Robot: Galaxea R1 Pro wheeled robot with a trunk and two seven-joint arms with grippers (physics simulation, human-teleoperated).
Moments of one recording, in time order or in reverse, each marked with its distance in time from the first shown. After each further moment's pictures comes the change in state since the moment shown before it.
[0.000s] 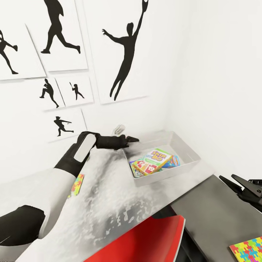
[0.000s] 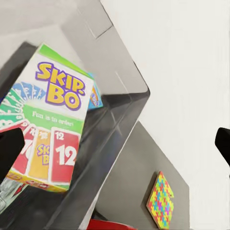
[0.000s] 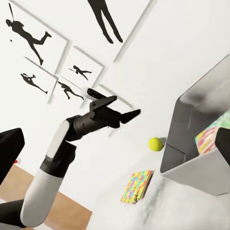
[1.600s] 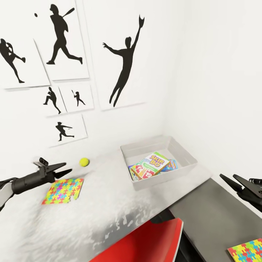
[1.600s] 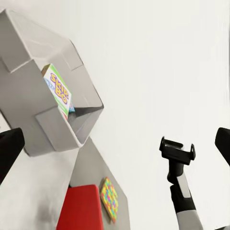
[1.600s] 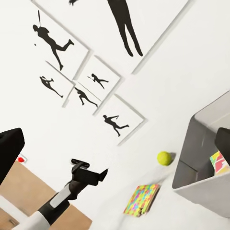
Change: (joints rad) left arm 0.495 0.639 0.151 -0.039 0.153 -0.163 -0.894; right arm 0.000 0.008 0.004 0.000 0.001 -0.052 0.038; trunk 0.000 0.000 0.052
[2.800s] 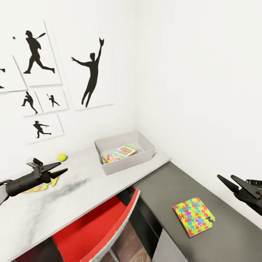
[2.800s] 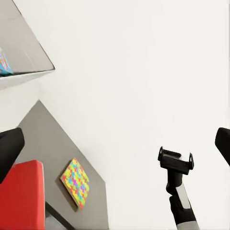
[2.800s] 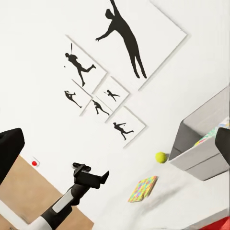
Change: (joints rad) left arm 0.031 0.001 0.071 0.001 -0.005 -0.007 -0.012; right arm 0.000 0.032 0.005 0.000 0.002 -0.003 0.001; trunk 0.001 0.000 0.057
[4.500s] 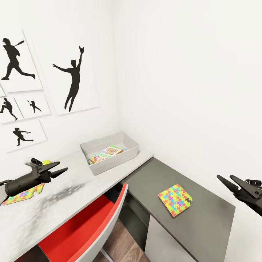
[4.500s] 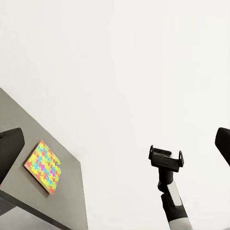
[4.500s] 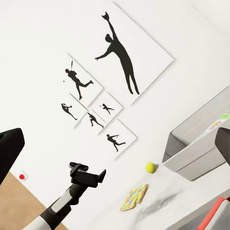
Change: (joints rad) left arm 0.001 0.000 -0.001 0.000 -0.001 -0.003 -0.047; right arm 0.000 0.000 0.003 0.000 0.002 0.000 -0.006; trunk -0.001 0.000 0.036
